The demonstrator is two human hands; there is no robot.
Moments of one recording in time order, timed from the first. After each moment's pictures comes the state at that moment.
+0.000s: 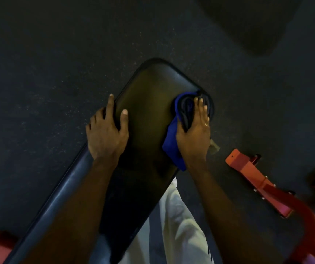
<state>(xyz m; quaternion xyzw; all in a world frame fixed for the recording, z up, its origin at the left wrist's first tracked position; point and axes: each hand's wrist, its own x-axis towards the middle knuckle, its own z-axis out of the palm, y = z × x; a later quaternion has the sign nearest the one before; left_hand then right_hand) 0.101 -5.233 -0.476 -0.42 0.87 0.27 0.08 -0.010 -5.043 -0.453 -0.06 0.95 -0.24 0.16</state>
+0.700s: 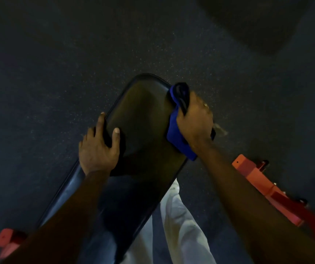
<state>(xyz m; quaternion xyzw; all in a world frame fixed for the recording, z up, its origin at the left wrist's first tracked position) 0.095 -5.230 -0.474 -0.44 0.86 0.24 0.08 -0.106 -5.065 -0.450 -0.12 0.96 -0.17 0.21</state>
